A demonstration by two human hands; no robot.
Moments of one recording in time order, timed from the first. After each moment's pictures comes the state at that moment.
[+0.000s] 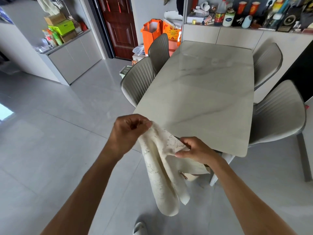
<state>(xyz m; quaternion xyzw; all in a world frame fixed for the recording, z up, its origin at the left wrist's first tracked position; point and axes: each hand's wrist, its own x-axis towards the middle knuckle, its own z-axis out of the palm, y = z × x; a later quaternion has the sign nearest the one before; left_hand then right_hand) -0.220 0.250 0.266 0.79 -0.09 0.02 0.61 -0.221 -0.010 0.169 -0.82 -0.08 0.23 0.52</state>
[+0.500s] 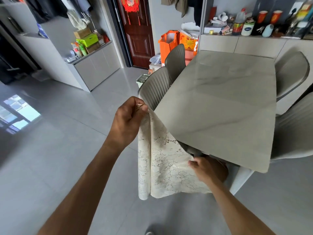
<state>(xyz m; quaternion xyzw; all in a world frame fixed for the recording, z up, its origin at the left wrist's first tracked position) -0.200 0.282 0.315 0.81 -0.11 0.14 0.56 -0.217 0.024 0.085 -0.90 0.07 0.15 0.40</state>
